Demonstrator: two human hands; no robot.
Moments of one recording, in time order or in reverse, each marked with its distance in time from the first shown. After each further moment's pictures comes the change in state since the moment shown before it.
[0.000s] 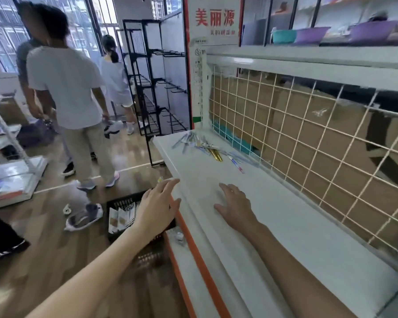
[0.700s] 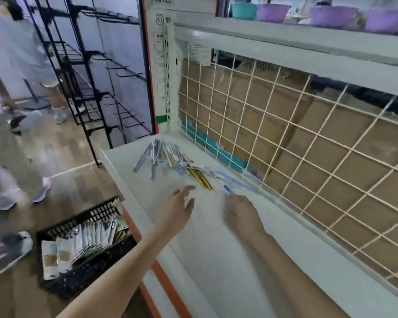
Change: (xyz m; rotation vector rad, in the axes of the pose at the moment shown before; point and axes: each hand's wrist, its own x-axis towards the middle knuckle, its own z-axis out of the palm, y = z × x) left_hand 0.237 -0.042 0.146 -0.395 -0.316 -0.010; right_hand 0.187 0.056 0.018 -0.035 0.065 0.365
